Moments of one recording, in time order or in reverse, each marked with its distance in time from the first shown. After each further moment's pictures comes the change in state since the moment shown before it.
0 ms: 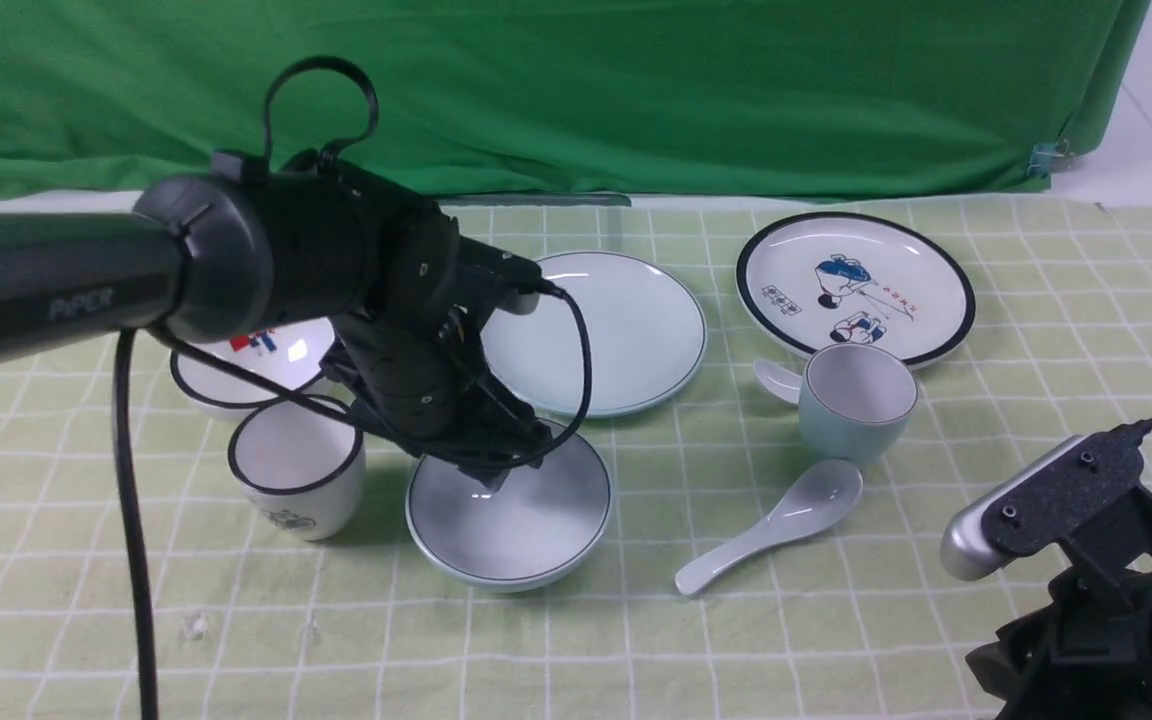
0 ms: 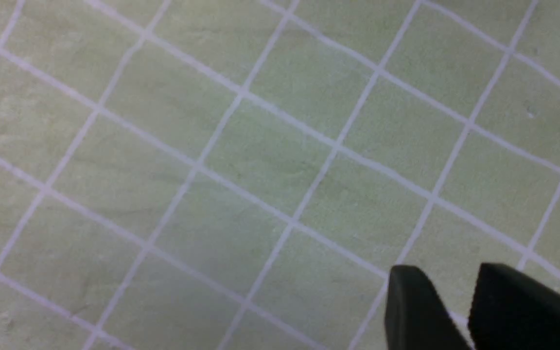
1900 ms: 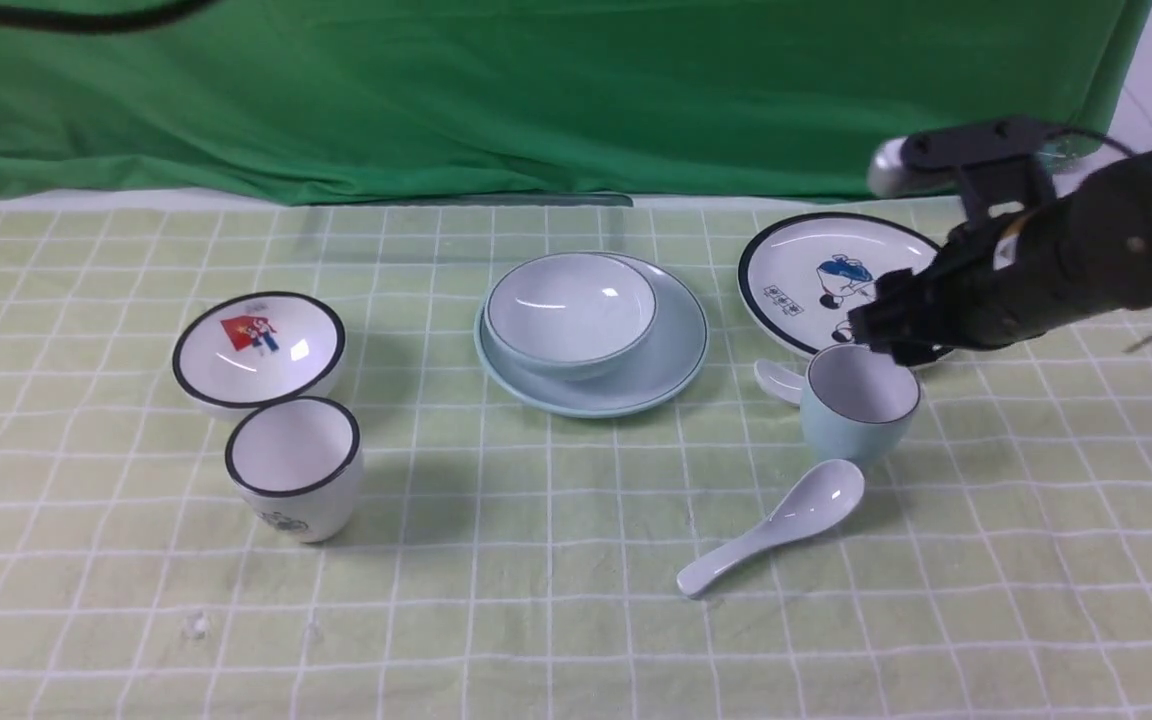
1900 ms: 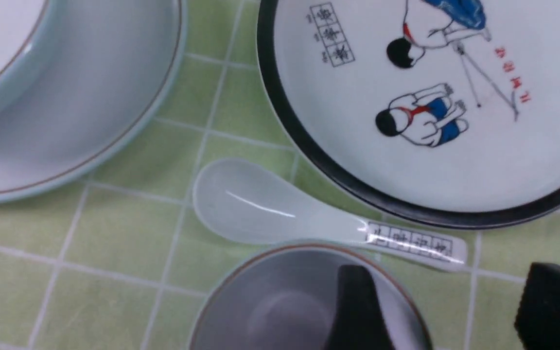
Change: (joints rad) right arm -0.232 0.651 -0.689 -0.001 -0.057 0.079; left arm 0.110 -0.675 -0.299 -0.194 0.248 0.241
